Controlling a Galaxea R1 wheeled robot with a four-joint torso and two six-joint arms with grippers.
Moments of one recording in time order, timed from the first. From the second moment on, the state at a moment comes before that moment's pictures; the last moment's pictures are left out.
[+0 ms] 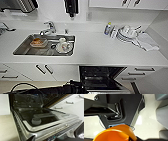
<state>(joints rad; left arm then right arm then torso) 0.60 2.55 -1.36 1.04 0.65 -1.20 -1.59 2.71 -2.36 -0.16 0.38 0.07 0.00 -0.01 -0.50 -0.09</state>
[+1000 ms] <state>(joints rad) 1.18 2.38 -1.56 1.34 0.32 -1.18 -1.50 2.20 -1.73 -0.15 0.51 0.11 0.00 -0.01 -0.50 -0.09</state>
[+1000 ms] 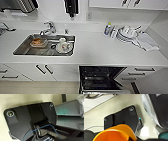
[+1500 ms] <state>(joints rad) 1.28 2.48 -1.97 1.36 0.02 -1.18 -1.32 2.08 -1.54 -0.15 0.48 0.16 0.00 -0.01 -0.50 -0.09</state>
